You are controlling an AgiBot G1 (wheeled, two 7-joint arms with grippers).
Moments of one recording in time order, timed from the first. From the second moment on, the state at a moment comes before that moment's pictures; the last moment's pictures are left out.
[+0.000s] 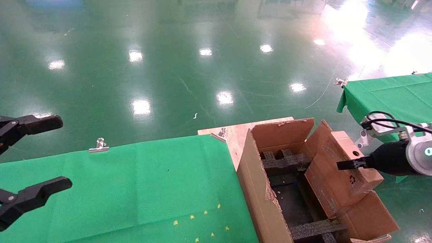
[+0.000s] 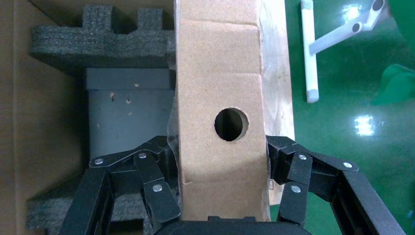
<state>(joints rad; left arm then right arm) -1.05 0.55 0.36 -1.21 0.62 1.41 -0.13 1.66 -0.26 -1.30 1.35 -1.86 -1.03 1.69</state>
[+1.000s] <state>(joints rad) -1.05 0.55 0.36 -1.21 0.62 1.41 -0.13 1.48 -0.36 -1.39 1.28 -1.97 -0.84 1.82</state>
